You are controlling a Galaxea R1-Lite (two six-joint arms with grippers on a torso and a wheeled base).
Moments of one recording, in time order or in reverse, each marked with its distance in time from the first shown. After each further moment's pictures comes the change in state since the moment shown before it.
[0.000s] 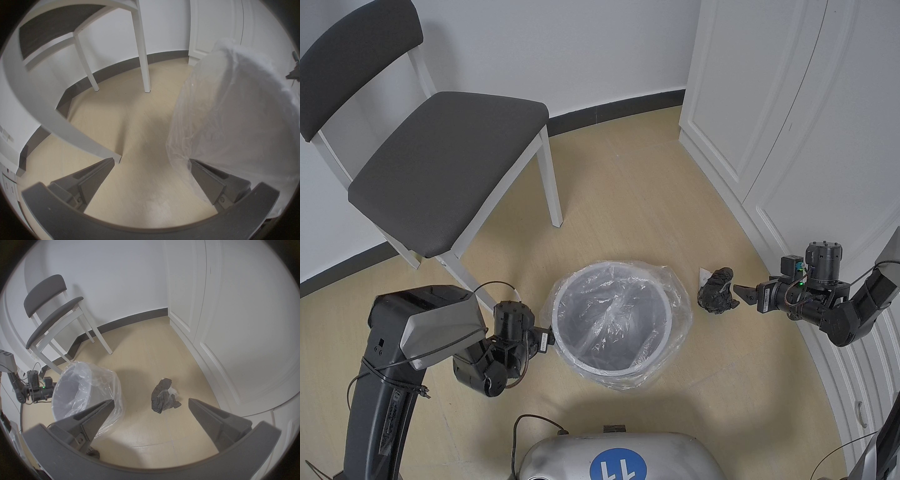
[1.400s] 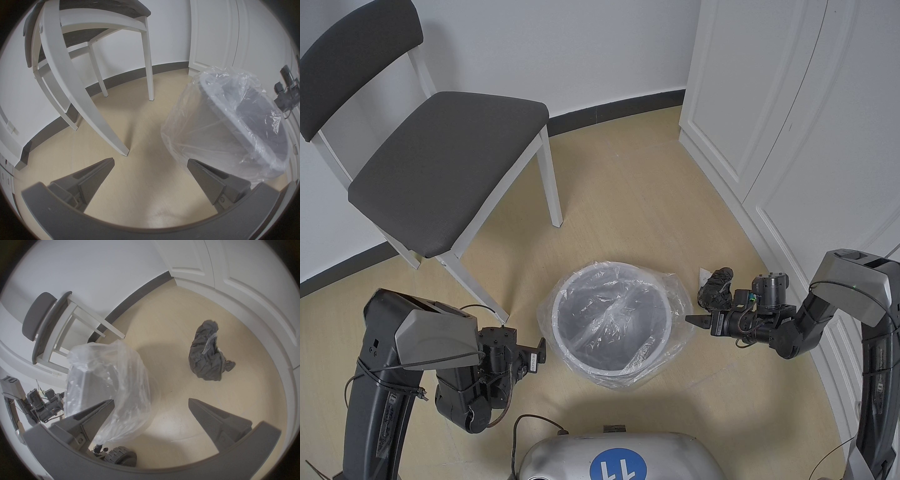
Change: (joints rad) left arm -0.036 -0.047 0.369 -0.403 0.049 -0.019; right arm 0.070 0.384 -0.230 -0.002 0.229 0.300
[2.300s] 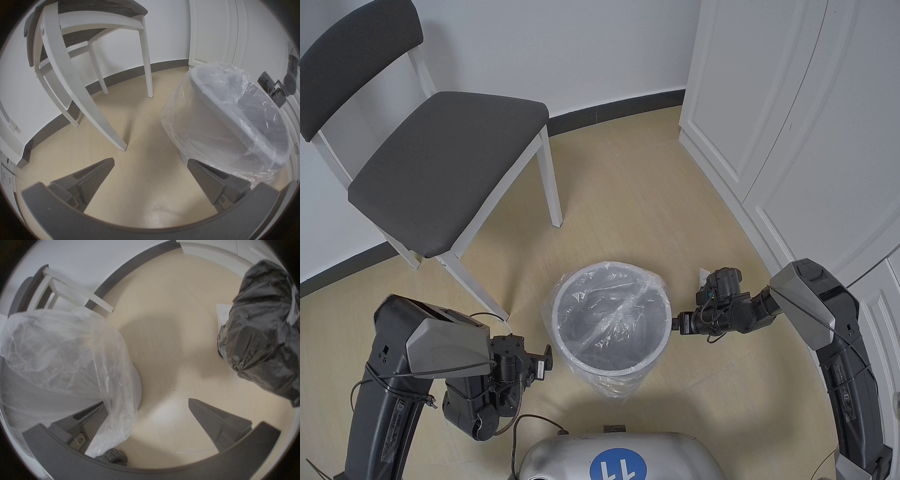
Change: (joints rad) left arm -0.051 0.024 0.005 -0.002 0.066 -0.028; right arm 0.051 0.325 -0.705 0.621 -0.016 -0.088
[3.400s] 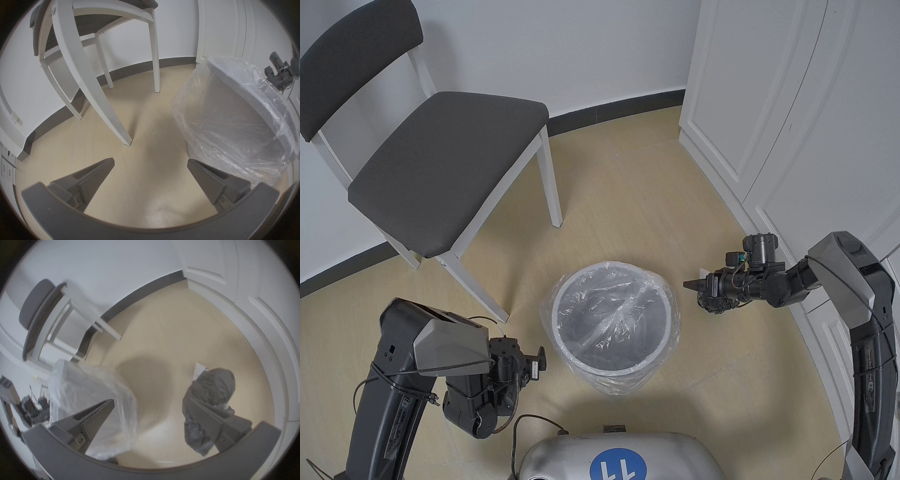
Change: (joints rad) left arm 0.040 0.056 -0.033 0.000 0.000 -0.038; right arm -0.092 -0.210 0.125 -0.131 0.046 -0.073
